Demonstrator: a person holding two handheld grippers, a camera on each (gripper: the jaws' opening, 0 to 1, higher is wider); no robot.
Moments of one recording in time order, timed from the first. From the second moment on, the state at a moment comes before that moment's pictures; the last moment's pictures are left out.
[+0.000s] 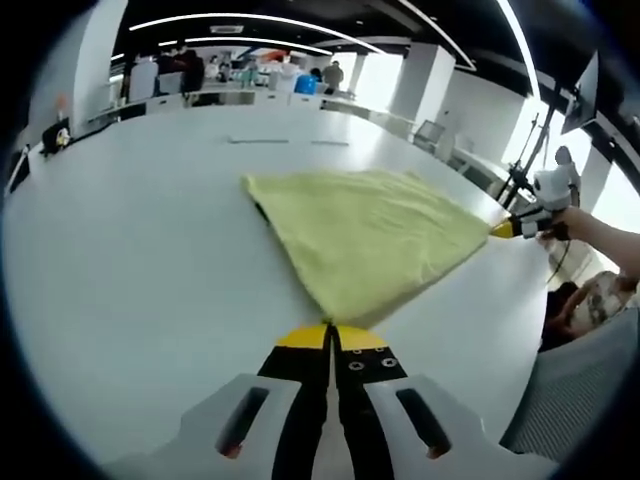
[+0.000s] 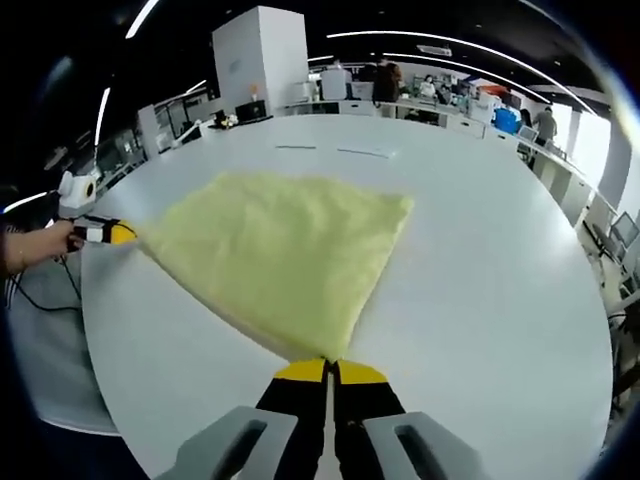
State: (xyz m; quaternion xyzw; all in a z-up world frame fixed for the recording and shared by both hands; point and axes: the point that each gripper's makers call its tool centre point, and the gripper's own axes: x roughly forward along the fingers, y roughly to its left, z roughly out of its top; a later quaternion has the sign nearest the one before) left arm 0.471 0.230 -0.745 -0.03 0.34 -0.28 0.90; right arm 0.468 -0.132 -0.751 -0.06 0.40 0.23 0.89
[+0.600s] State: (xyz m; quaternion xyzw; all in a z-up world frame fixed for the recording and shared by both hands) left arm 0.448 0.228 -0.747 -0.02 0.35 -0.29 0.89; right arm 0.446 -0.134 -0.752 -0.07 0.40 0.23 0.88
